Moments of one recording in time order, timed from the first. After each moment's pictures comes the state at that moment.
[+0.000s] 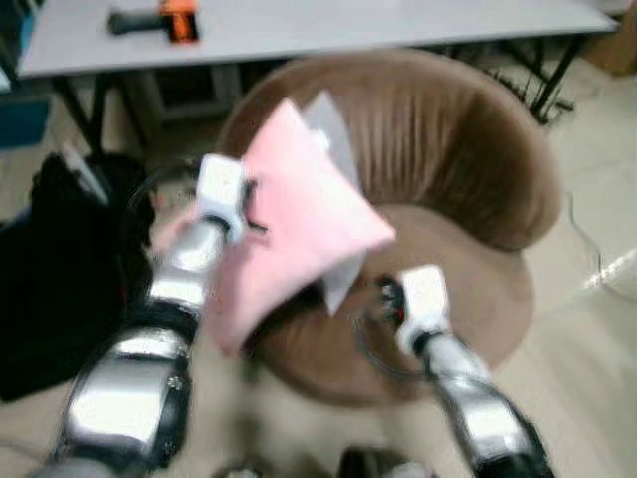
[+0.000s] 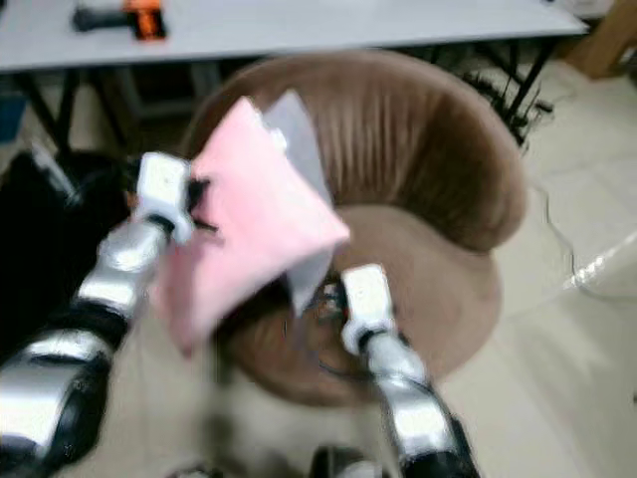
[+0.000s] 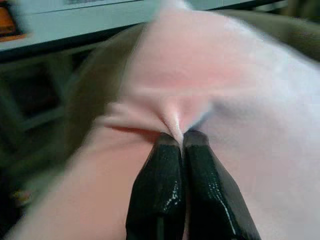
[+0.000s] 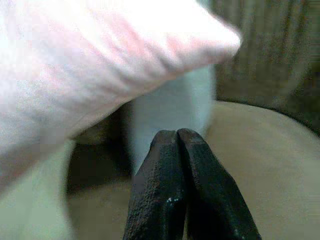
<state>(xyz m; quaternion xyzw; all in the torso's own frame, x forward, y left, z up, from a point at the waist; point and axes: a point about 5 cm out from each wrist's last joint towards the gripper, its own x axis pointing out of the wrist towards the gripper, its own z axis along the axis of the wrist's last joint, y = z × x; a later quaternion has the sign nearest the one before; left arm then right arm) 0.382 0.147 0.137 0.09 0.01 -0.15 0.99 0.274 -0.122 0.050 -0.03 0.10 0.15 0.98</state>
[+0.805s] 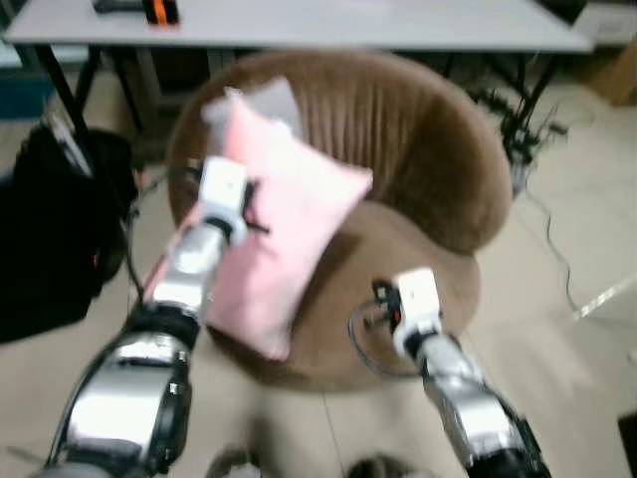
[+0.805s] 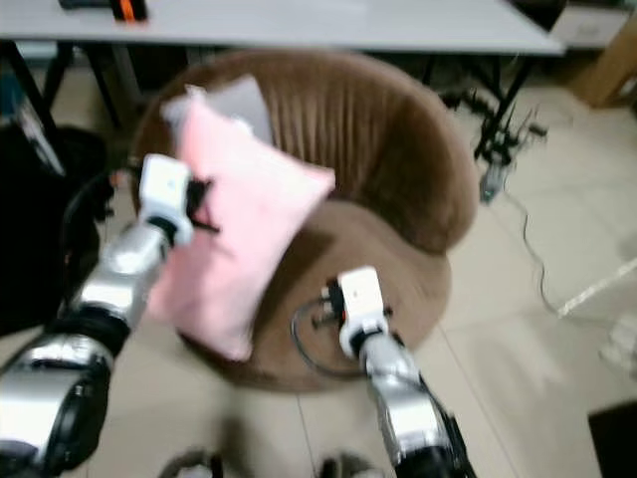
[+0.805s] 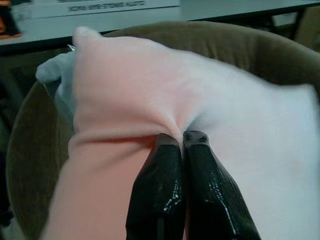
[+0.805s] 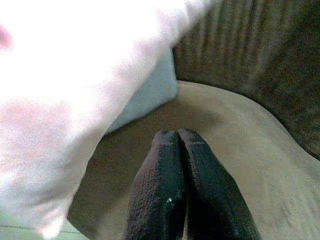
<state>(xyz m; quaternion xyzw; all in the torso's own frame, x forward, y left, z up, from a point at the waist) 0.381 0.166 0.142 0.08 -0.01 -0.11 0.99 0.280 -0.108 0.054 -0.03 0.09 0.17 0.98</state>
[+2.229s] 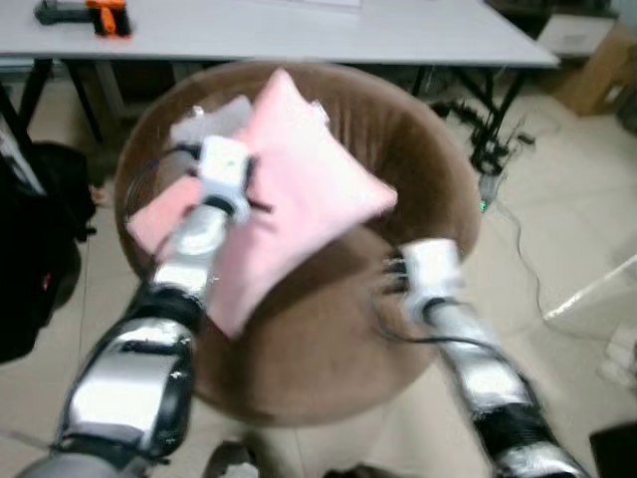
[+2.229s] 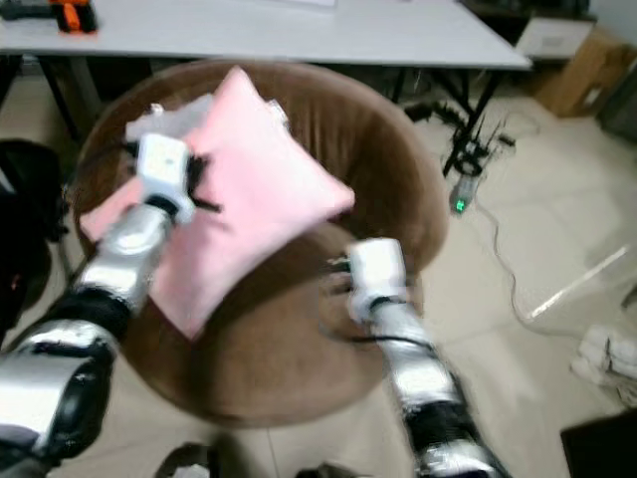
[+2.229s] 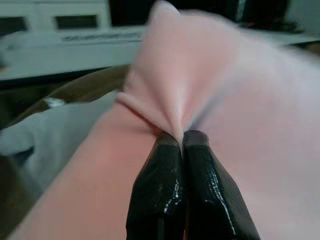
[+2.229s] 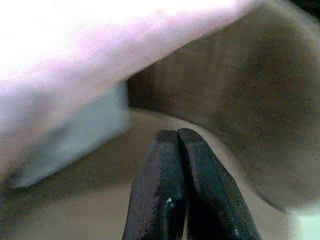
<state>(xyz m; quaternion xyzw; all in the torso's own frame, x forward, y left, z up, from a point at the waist) 0.388 0.170 0.161 0.09 -0.04 -0.08 0.99 0.312 -0.104 0.071 -0.04 0.07 0.20 0.98</state>
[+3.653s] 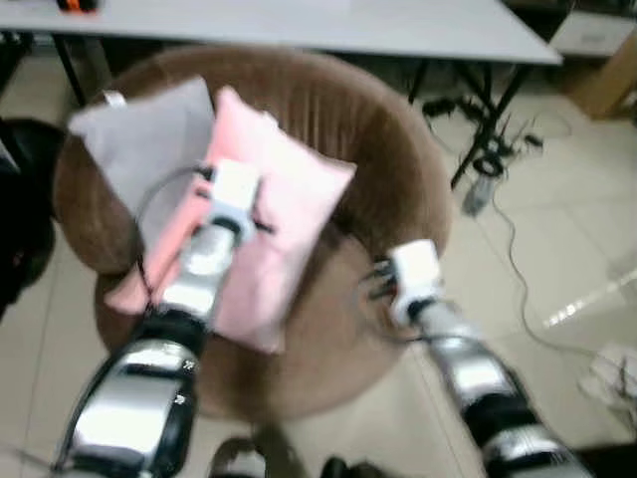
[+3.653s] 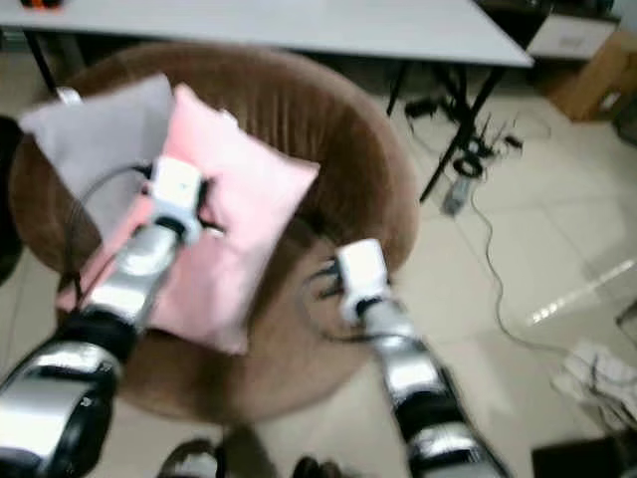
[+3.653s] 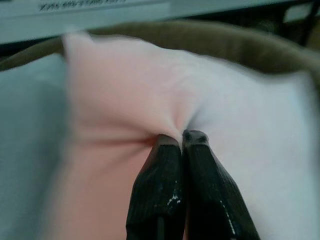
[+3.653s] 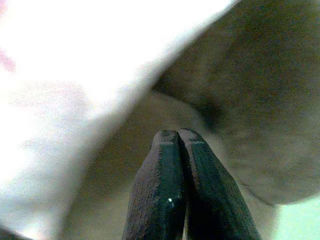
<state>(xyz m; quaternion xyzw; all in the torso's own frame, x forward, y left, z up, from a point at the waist) 0.379 0.162 0.140 0.13 -0.01 -0.08 0.99 0.315 -0.100 0.057 -0.04 0.09 0.21 0.97</state>
